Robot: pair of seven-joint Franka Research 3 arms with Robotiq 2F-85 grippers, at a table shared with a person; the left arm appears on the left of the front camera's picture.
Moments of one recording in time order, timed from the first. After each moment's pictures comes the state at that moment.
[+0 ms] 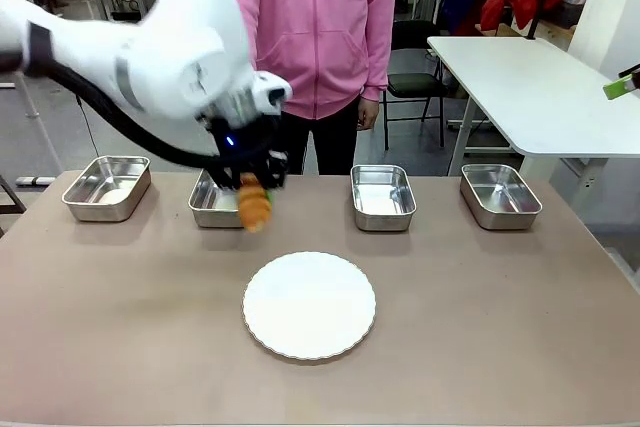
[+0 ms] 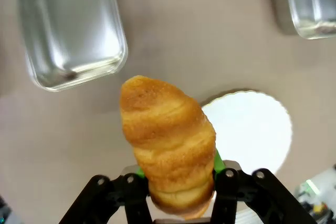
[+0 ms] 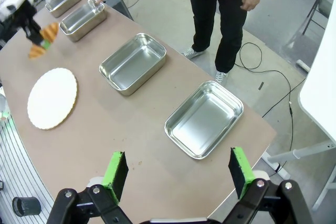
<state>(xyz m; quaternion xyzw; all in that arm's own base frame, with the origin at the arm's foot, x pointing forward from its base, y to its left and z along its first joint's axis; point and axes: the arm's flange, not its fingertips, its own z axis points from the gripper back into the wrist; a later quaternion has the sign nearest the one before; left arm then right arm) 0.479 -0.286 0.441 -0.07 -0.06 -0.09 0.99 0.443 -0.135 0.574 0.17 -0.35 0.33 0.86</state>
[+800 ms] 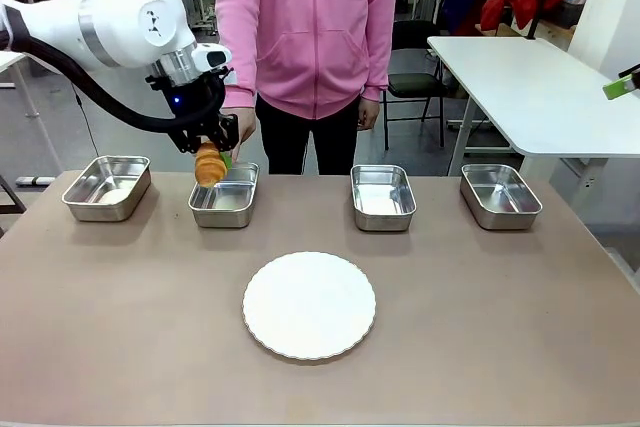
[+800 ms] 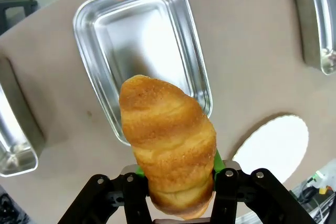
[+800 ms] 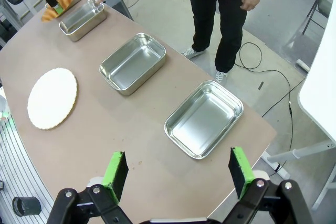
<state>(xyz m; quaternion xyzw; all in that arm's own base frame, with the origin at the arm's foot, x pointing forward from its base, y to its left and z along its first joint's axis) 0.587 -0.189 0.449 -0.11 -0.03 -0.13 0.99 0.443 -0.135 0.574 0.17 -0.35 0.33 0.86</state>
